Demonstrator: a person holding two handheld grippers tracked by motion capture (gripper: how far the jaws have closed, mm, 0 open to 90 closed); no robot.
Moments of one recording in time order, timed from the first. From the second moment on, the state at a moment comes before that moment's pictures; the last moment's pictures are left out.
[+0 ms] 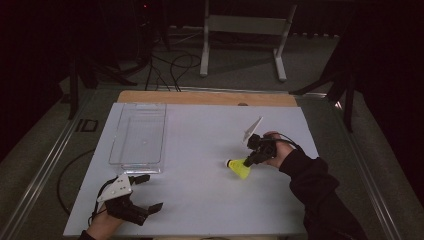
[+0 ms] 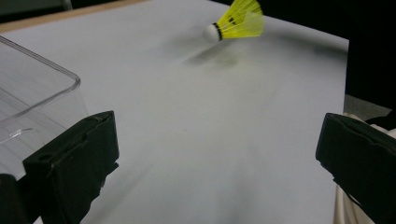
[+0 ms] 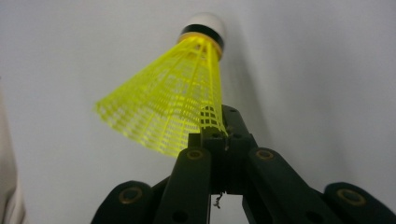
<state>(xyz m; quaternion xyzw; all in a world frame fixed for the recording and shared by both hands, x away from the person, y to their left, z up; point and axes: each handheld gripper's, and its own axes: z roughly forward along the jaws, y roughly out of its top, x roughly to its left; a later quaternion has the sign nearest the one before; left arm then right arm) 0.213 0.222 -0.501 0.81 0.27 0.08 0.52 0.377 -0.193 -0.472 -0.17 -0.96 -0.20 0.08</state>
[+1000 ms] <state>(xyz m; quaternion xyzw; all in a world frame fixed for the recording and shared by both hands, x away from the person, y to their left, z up) 0.250 0.172 -0.430 0.90 0.13 0.03 0.42 0.336 -0.161 -0.442 -0.07 -0.97 -0.23 0.10</state>
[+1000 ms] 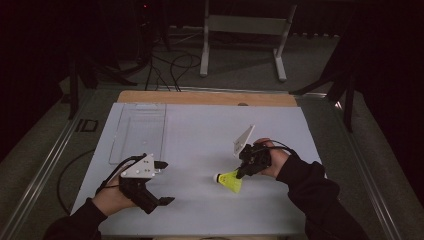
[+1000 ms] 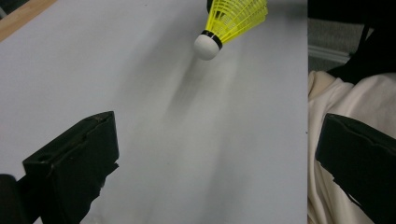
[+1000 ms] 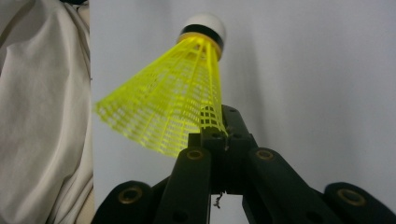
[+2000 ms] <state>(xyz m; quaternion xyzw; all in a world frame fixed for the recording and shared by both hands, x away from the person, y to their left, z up) 0.278 0.089 -0.426 0.93 0.01 0.00 0.36 0.316 -0.144 -0.428 -0.03 -0.96 -0.23 0.12</state>
